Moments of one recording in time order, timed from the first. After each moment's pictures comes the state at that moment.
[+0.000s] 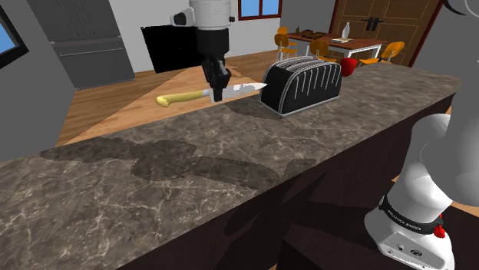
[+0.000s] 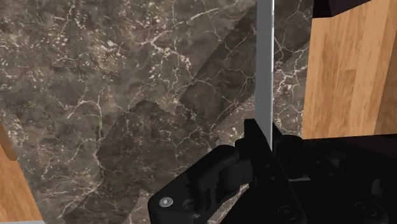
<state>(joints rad) 0.33 0.00 0.09 -1.70 0.01 1.72 -0.82</state>
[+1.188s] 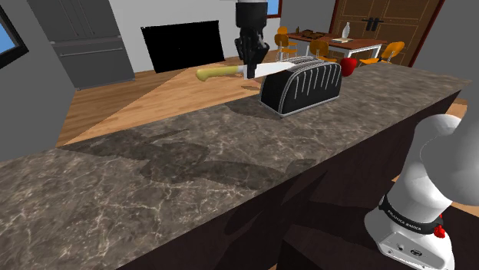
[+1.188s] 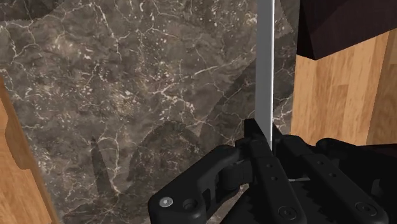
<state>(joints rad) 0.26 -0.19 0.01 -1.81 0.02 1.63 -0.97</state>
